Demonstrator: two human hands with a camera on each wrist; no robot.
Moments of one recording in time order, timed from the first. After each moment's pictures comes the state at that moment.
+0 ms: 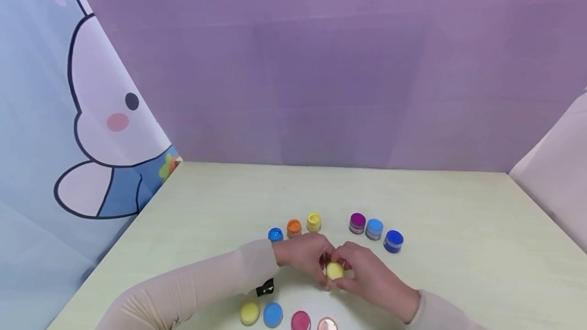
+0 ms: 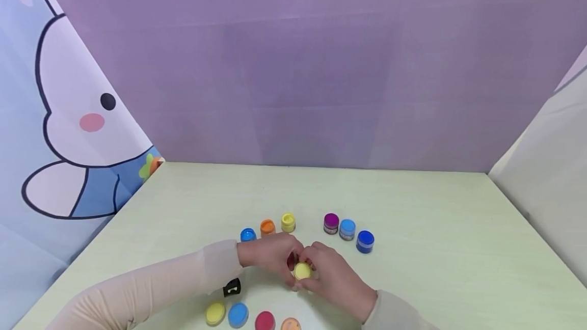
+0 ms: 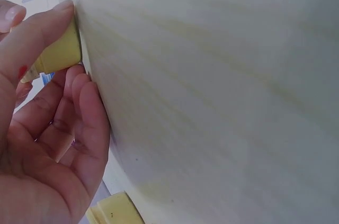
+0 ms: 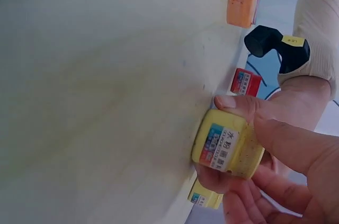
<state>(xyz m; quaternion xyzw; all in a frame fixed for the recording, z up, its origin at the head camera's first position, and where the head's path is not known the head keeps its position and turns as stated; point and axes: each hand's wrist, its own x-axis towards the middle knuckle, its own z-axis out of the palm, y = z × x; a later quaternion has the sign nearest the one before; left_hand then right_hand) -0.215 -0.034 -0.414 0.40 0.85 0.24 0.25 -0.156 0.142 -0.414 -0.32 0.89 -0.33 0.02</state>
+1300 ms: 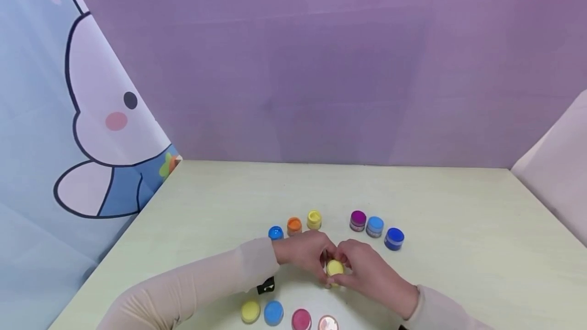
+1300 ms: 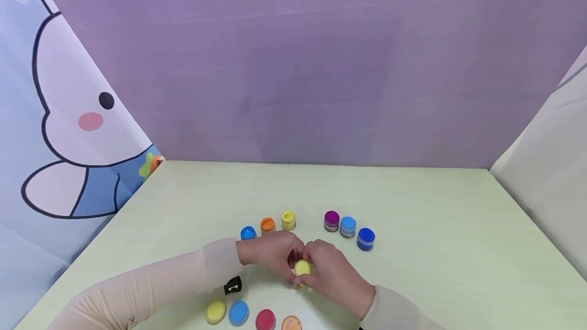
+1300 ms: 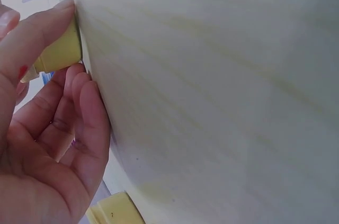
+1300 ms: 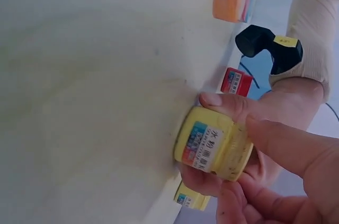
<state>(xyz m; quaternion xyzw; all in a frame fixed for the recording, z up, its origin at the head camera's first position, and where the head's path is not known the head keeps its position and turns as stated) -0.215 -0.033 -0.413 0.39 0.85 0.24 0.26 -0.158 0.137 -0.408 -0.28 0.90 -0.32 0.04</state>
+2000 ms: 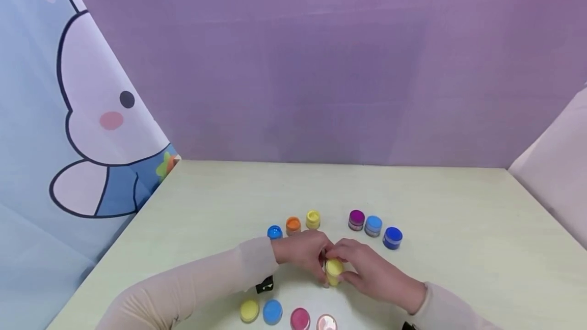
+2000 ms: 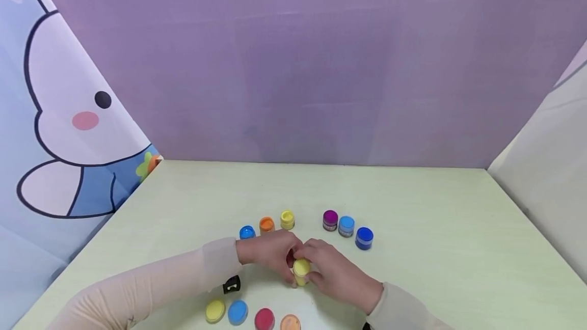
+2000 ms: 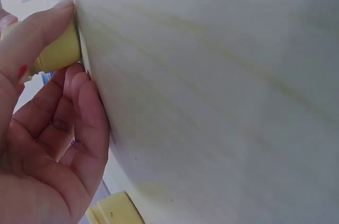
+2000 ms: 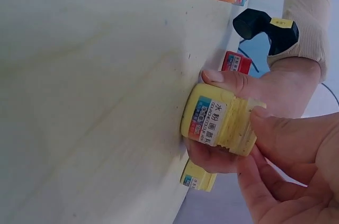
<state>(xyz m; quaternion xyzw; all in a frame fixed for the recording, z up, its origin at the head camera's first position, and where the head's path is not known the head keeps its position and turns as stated) -0.216 -0.030 -0.416 0.38 0.86 0.22 0.25 -0.159 0.152 -0.411 -0.41 0.85 -0.33 0.02</state>
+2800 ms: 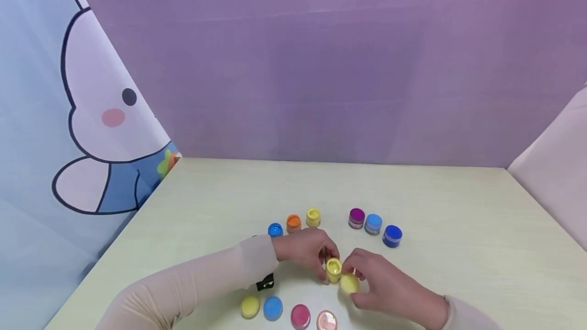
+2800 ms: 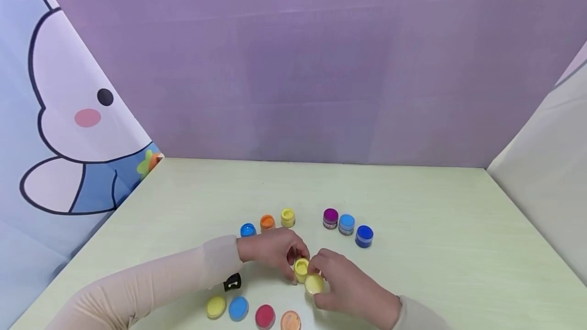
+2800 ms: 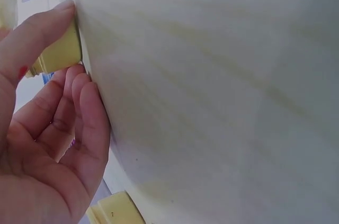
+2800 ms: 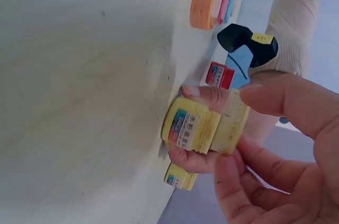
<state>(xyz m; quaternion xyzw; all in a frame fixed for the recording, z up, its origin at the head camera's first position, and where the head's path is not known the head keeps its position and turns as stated) -0.214 -0.035 -0.411 0.42 0.85 0.22 0.24 -0.133 0.160 -0.394 -0.34 0.88 -0.32 0.10</state>
